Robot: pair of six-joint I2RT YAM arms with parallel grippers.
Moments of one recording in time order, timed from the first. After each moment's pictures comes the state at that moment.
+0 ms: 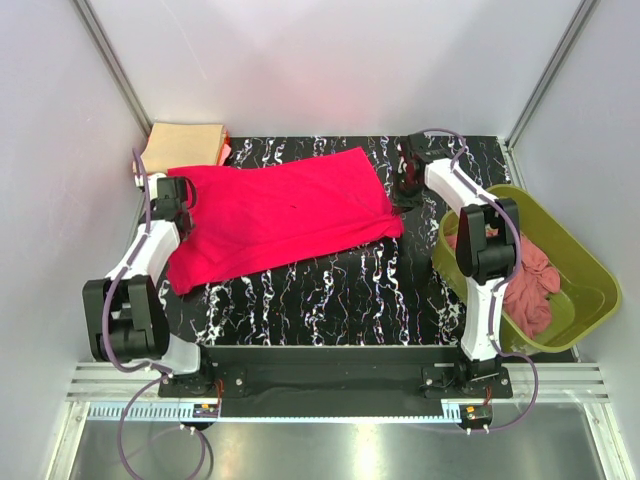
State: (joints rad) left arm 0.09 1.45 0.99 -0.42 -0.45 -0.38; right arm 0.23 2.11 1.74 -0.79 -0.09 0.28
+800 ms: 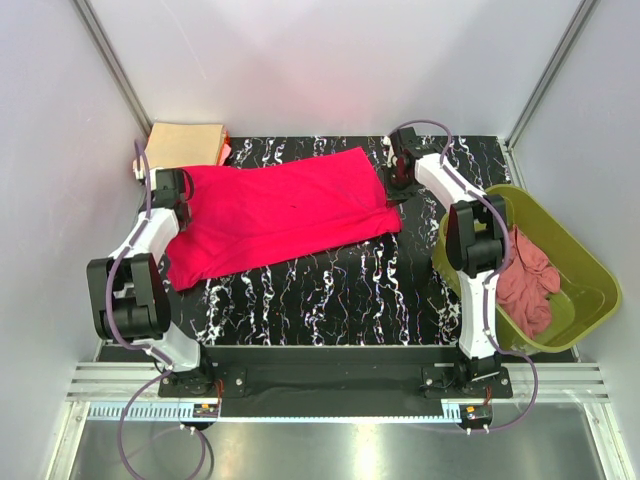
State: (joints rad) left arm 0.13 1.59 1.09 -0.40 -0.46 -0.34; right arm 0.27 2.22 1.90 -0.81 -0.06 0.14
